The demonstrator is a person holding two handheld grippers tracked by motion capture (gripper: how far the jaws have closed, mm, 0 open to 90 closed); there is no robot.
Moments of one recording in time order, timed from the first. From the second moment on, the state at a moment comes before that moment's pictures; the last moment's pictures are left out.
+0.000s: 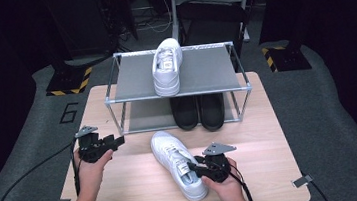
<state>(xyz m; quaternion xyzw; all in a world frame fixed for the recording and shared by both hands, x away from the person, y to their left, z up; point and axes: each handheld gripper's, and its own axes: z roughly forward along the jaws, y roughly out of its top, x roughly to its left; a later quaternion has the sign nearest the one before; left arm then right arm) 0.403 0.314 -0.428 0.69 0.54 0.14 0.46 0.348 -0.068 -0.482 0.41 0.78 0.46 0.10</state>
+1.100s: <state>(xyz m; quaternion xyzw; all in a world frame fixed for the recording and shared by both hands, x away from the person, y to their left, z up) 0.402 0.314 -0.435 0.69 0.54 0.14 0.45 0.351 -0.071 -0.486 0.43 0.78 0.45 0.07</state>
